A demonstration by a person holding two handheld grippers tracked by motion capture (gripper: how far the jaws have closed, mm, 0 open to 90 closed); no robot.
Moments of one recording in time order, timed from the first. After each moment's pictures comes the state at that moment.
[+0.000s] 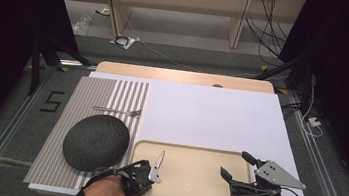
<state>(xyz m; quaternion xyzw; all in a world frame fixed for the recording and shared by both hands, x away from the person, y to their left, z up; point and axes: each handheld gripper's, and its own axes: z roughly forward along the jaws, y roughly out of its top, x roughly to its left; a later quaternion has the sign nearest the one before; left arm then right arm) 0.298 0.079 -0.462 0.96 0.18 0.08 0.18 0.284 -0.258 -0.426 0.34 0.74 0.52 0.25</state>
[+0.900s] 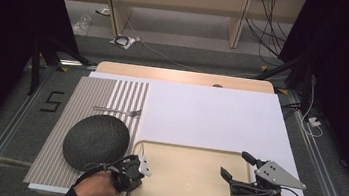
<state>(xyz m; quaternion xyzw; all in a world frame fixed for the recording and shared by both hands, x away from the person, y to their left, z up) 0.307 0.106 -0.462 0.96 0.22 0.07 0.16 0.284 -0.259 -0.426 0.35 0.74 0.53 0.25</state>
